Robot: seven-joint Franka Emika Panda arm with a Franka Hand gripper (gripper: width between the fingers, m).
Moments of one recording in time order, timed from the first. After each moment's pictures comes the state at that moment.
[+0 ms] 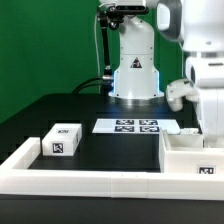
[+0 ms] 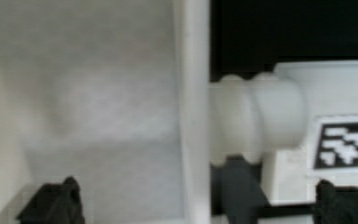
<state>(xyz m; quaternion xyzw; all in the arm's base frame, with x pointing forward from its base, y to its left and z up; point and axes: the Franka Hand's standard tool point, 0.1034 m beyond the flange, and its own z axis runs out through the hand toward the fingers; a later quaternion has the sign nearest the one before) 0.521 0.121 0.043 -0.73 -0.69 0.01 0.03</state>
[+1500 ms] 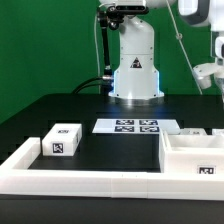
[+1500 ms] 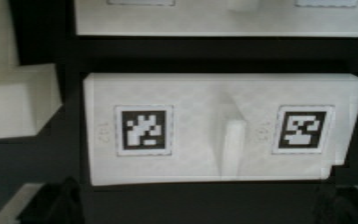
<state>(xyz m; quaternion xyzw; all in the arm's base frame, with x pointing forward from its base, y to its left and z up) 0.446 0.190 0.051 -0.72 -0.70 -0.01 0.05</state>
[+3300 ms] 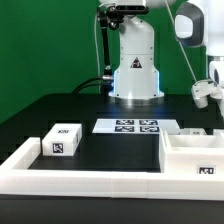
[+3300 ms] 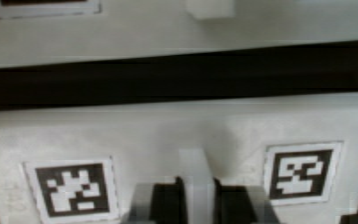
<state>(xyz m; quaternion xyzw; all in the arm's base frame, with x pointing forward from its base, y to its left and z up) 0.437 0.189 0.019 -0.74 -0.67 -0.01 0.06</state>
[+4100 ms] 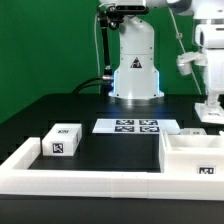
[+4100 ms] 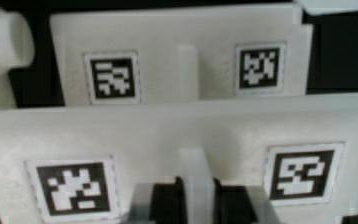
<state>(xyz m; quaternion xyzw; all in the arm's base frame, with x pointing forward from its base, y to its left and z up) 0.434 0.141 0.078 -0.73 -0.68 0.01 0.03</state>
